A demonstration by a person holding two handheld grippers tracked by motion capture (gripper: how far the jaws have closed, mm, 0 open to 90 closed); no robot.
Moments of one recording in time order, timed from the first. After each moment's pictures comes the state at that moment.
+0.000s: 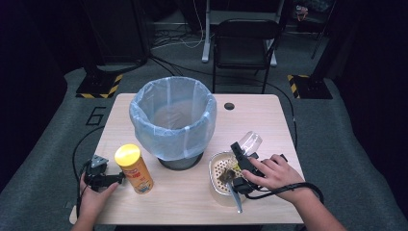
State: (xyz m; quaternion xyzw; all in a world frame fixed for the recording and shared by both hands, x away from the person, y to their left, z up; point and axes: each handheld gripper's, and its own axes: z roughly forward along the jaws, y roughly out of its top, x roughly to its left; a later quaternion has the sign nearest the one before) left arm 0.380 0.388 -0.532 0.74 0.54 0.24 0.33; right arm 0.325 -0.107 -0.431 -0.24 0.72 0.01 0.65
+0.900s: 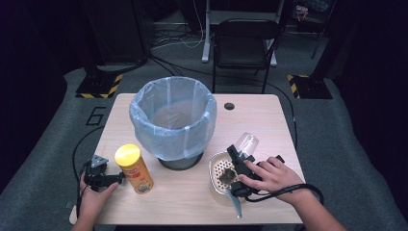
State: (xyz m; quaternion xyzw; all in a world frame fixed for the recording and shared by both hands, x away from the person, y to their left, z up) left arm 0.380 0.388 -0.532 0.74 0.54 0.24 0.33; right arm 0.318 -0.102 -0.420 -0.34 0.68 -0.08 0.64
